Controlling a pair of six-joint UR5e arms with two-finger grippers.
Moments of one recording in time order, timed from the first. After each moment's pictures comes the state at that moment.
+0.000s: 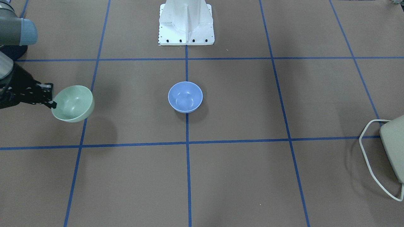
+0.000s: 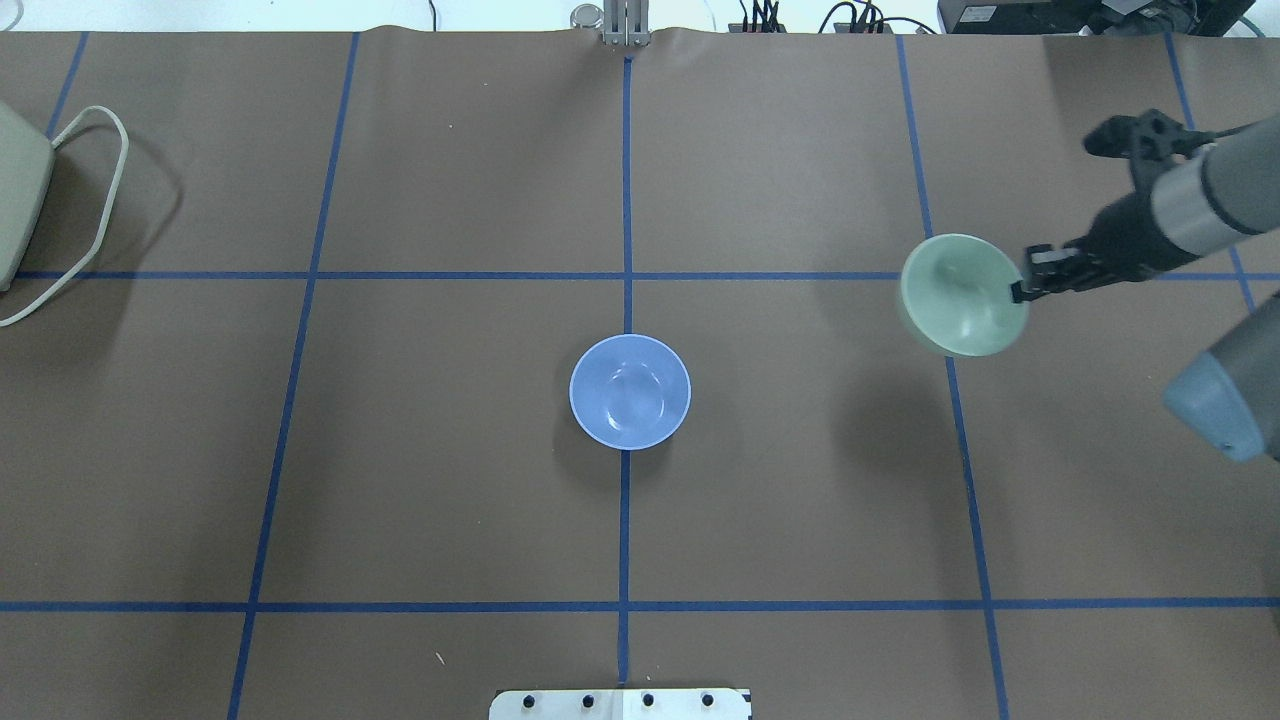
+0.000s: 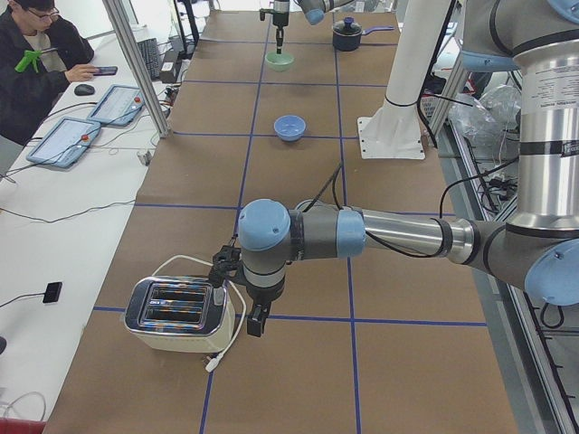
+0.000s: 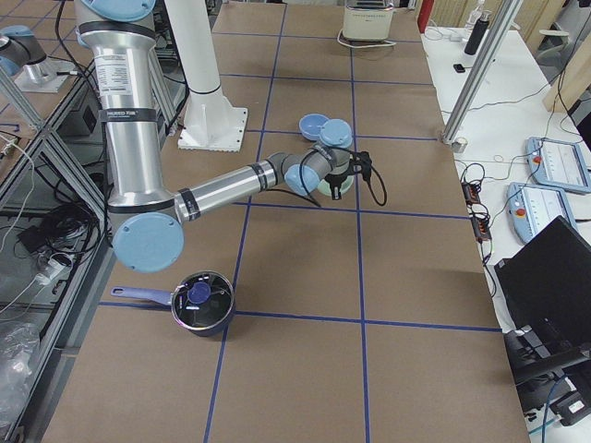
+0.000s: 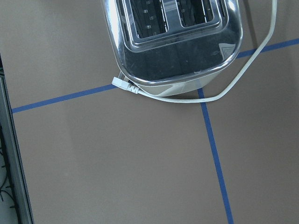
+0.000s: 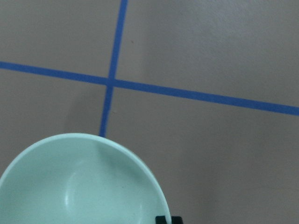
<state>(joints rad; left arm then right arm) -1.73 -1.49 -1.79 -1.39 -2.27 0.37 0.97 -1.41 1.82 -1.17 2.26 0.92</state>
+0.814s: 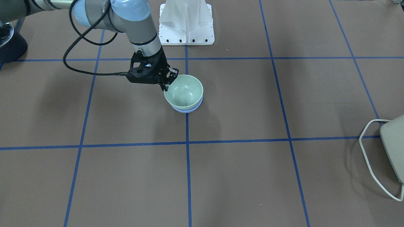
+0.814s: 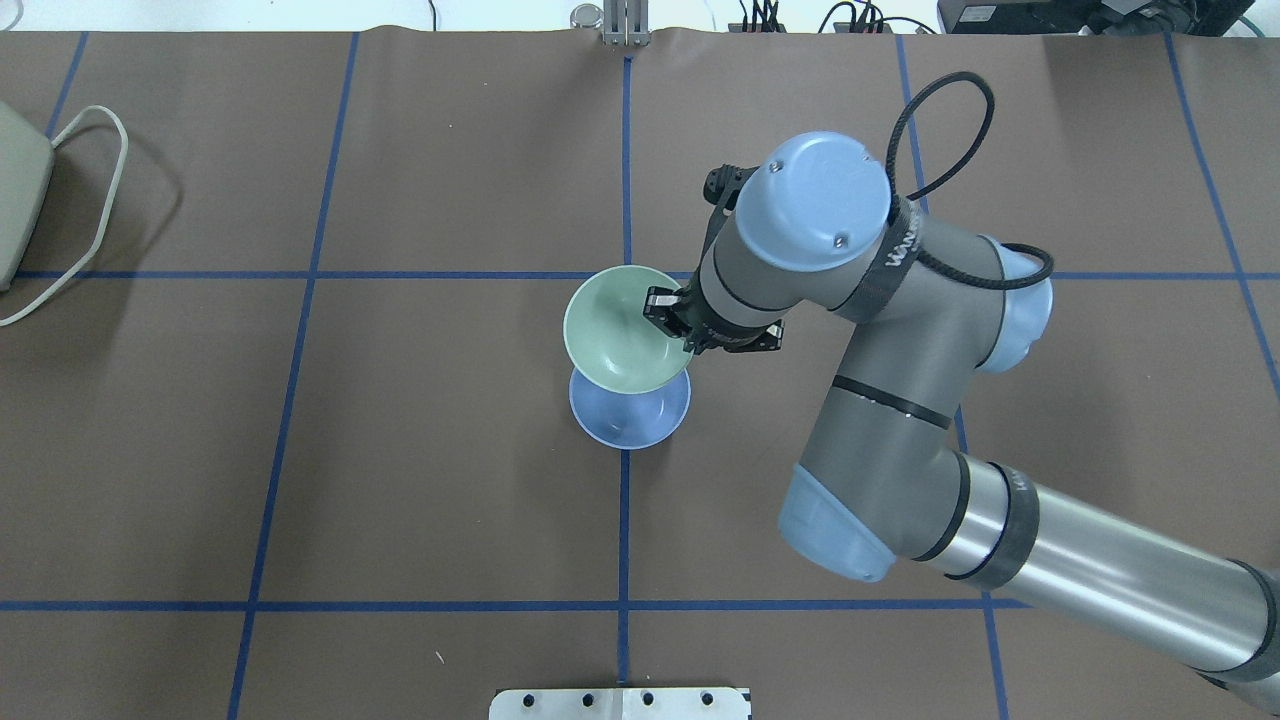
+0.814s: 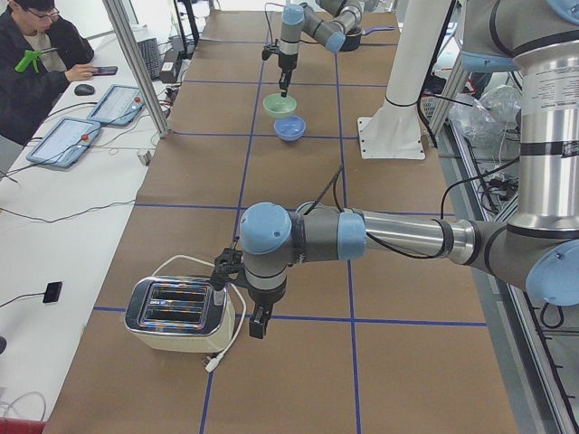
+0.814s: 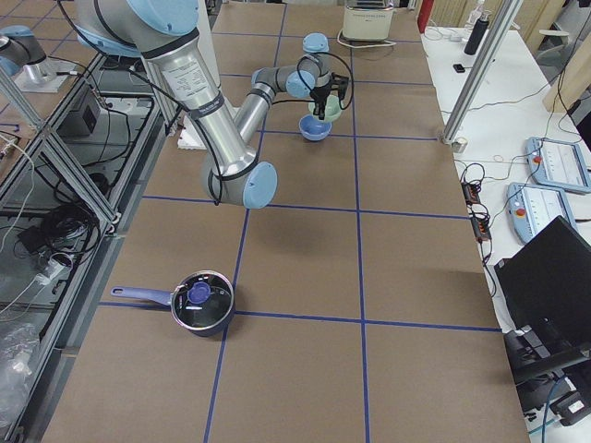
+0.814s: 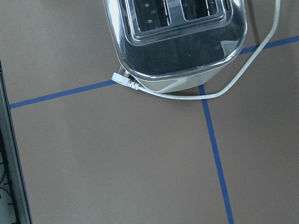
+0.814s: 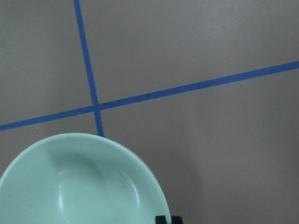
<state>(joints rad) -1.72 -1.48 -1.79 -1.39 -2.27 0.37 0.55 -0.90 1.80 -1.60 1.87 1.43</state>
